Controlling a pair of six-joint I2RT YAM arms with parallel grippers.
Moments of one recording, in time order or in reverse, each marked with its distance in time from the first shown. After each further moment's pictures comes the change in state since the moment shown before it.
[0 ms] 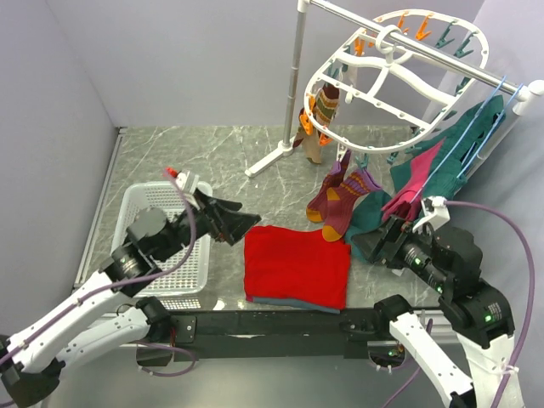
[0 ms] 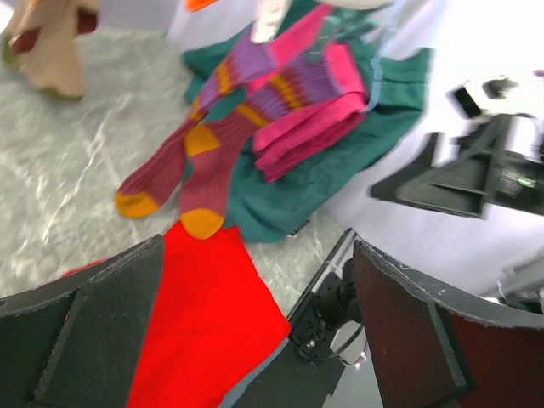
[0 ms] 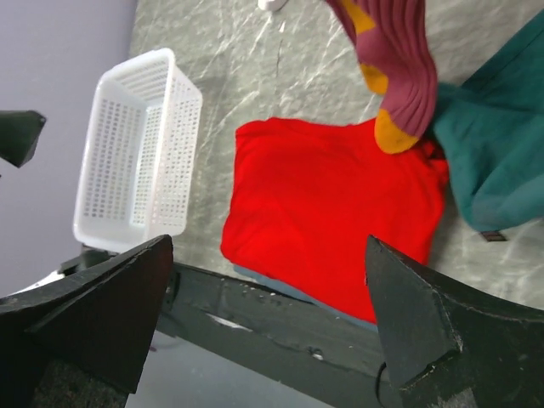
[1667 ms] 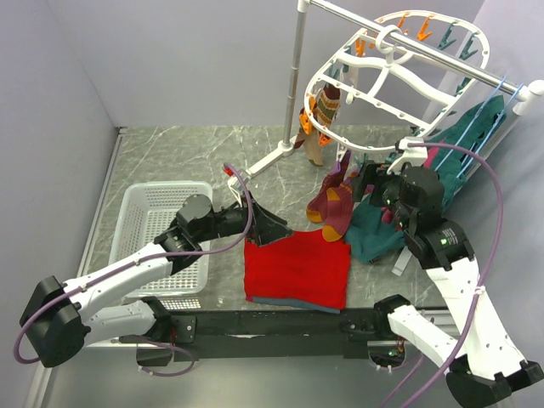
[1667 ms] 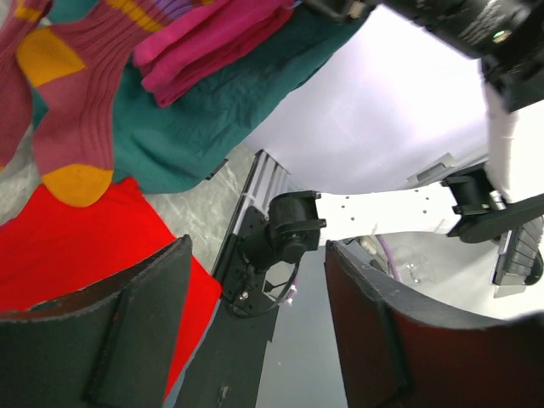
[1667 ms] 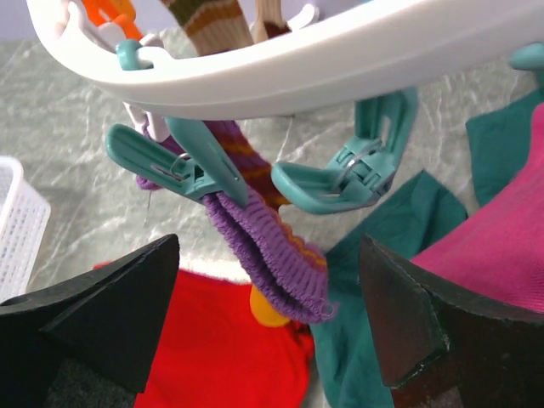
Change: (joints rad) left arm 0.000 0.406 -0.053 0.433 0.399 -0.165; right arm 0.000 0.383 0.069 0.414 0.303 -0.416
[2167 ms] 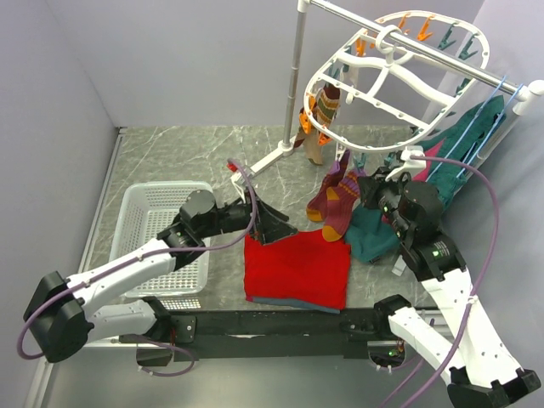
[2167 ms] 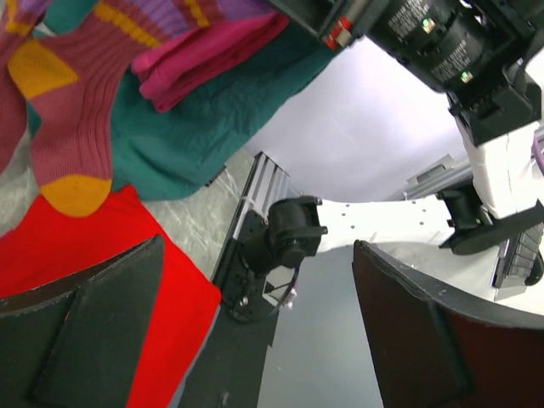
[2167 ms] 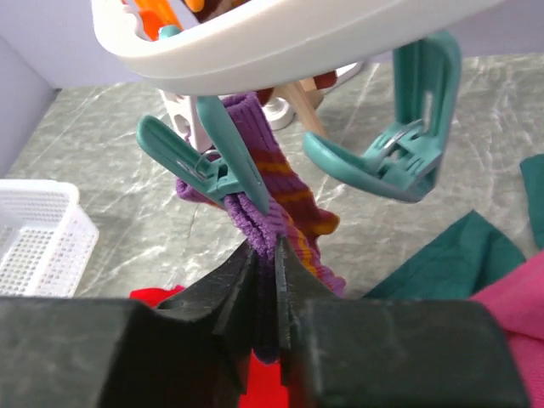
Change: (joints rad) left arm 0.000 0.023 0.031 -0.005 0.011 0.005; right arm 0.000 -0.103 -0.197 0.261 -0.069 0.037
